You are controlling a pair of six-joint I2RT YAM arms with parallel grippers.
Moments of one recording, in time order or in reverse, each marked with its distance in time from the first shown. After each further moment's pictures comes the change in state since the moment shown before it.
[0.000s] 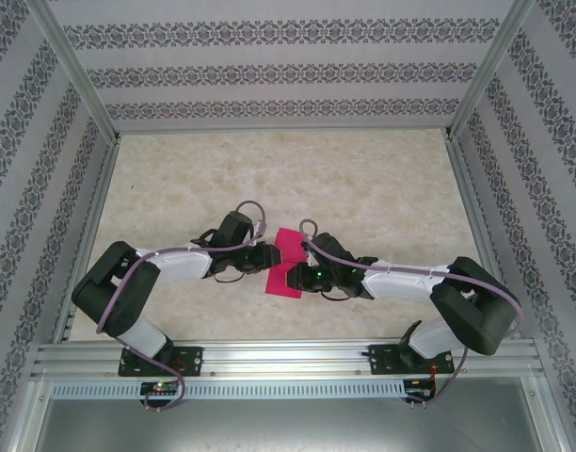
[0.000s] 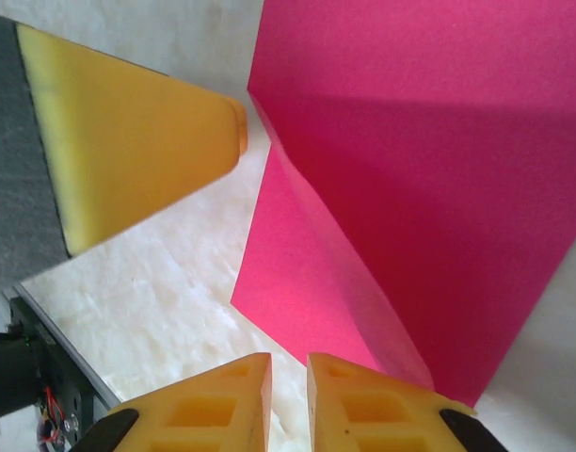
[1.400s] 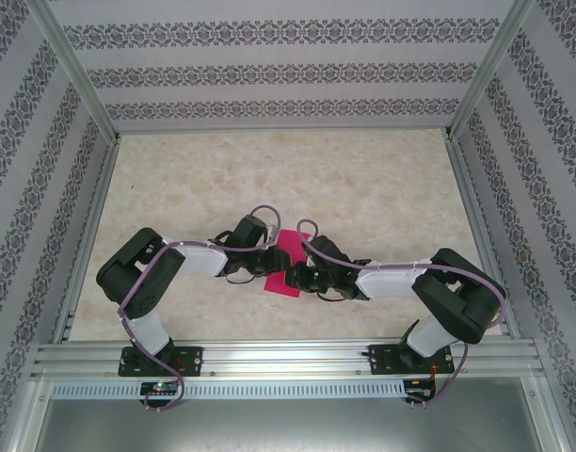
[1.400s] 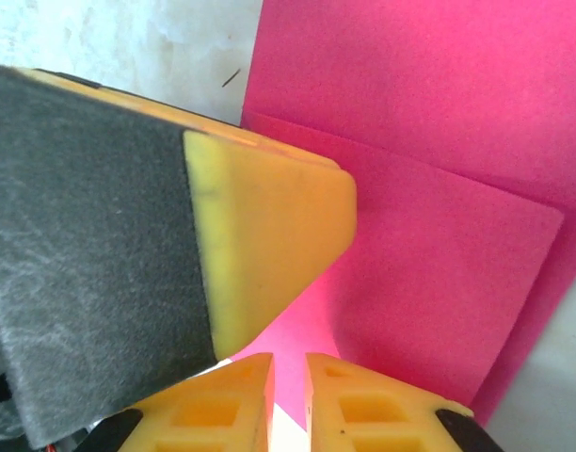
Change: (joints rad) left arm -0.055 0.153 0.047 0.072 -0.024 -0.007; right arm 0.002 0.103 -0.018 0.138 0.029 0.082
